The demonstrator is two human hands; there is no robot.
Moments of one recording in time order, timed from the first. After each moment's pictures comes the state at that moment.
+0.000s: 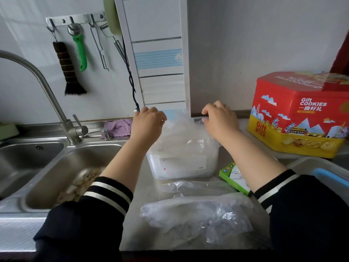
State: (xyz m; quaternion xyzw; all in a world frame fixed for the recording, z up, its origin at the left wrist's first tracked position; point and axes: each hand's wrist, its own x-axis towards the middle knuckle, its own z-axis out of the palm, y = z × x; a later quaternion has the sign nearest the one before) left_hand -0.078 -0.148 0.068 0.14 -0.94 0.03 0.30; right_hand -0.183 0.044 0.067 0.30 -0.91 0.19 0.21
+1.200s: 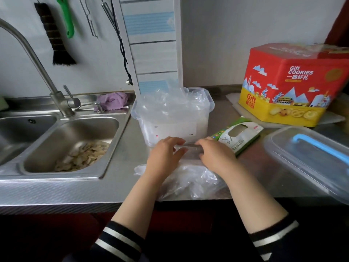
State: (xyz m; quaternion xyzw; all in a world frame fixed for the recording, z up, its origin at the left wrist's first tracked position) left_hand 0.008 -0.038 -0.047 0.12 -0.93 -0.29 0.21; right_hand -0.074 0.107 -0.030 0.30 -0.94 0.15 -0.04
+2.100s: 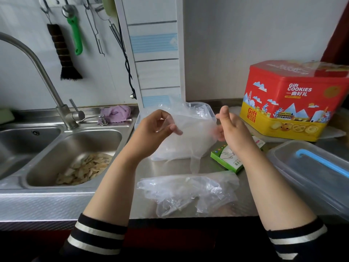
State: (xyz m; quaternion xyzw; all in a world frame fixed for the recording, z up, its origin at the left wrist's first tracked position) left_hand 0.019 -0.072 0.059 -0.01 -0.84 -0.50 0.22; right_hand -0.088 0.122 0.054 0.22 -0.81 0.55 0.01
